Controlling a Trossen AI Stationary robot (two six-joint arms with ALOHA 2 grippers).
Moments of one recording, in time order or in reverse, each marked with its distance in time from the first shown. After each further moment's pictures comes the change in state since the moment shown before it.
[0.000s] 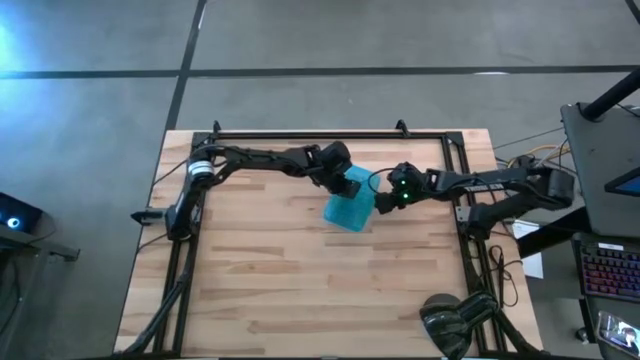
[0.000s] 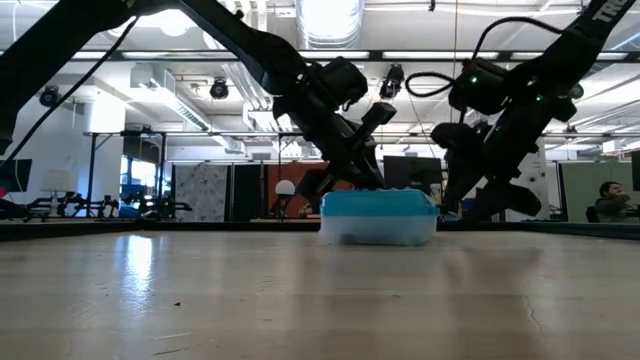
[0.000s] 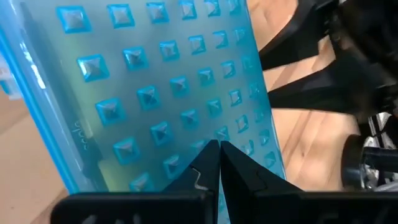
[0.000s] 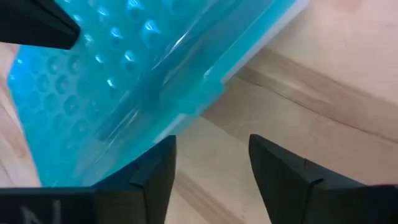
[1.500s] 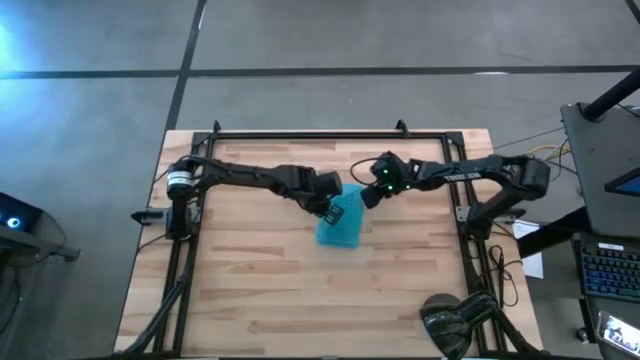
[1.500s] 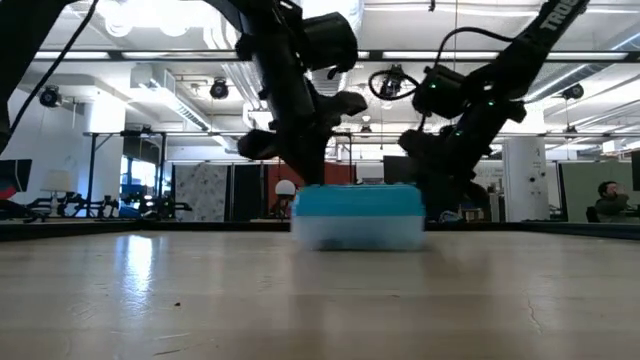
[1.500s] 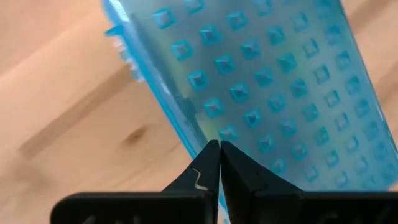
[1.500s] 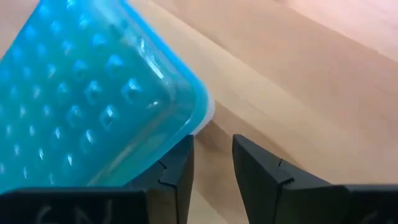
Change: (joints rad) left arm -0.181 -0.173 -0.071 -0.423 -0.366 -0.054; right arm -0.032 0.211 0.205 -0.009 0.041 -0.272
